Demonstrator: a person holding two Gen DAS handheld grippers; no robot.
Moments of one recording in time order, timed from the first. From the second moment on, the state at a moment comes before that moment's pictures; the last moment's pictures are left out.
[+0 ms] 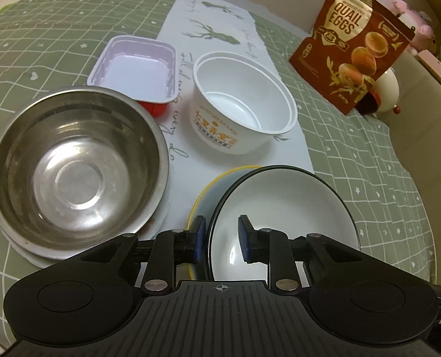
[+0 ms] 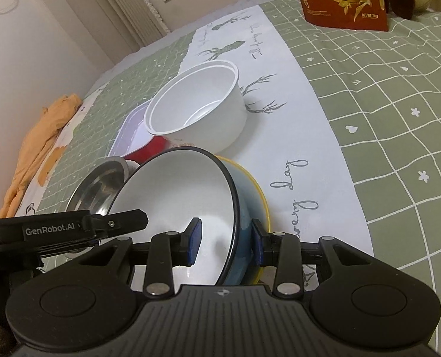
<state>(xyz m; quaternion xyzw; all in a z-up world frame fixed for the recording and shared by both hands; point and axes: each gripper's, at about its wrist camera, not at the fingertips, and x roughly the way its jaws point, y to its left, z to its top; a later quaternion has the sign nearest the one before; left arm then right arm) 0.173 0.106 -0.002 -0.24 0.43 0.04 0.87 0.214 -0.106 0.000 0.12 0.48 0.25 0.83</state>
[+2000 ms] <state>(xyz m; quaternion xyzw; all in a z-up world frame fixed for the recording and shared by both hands) 0.194 0.154 0.024 -0.26 0.38 0.03 0.89 0.243 -0.134 0.029 0.08 0.42 0.20 0.88</state>
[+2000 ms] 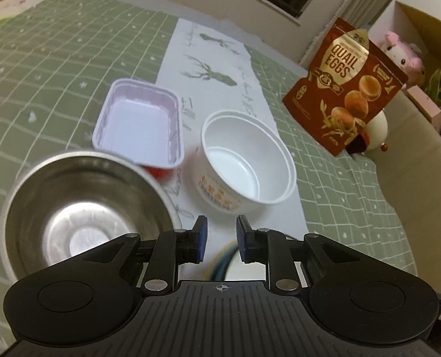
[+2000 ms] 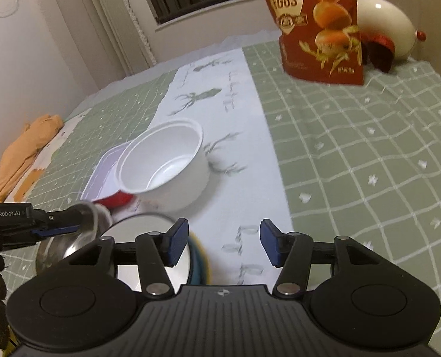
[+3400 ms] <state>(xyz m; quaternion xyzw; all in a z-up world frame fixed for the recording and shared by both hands) 0.260 0.150 0.049 -0.27 0.36 0.00 0.89 0.343 -0.078 0.033 0.12 0.48 0.26 0.83</state>
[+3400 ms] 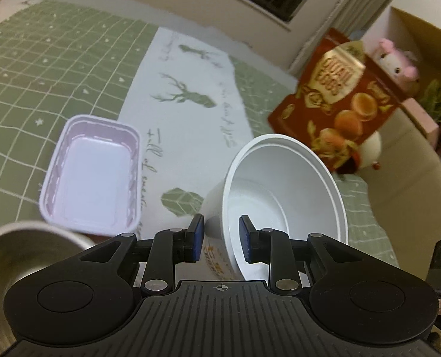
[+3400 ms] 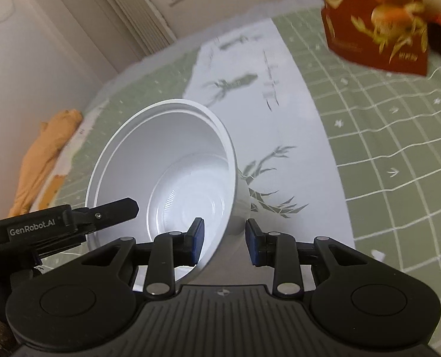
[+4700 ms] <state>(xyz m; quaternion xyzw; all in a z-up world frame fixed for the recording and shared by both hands) 0.151 0.120 0.015 -0.23 0.44 0.00 0.87 0.224 -0.108 0.026 0.02 0.43 0.23 0.87</state>
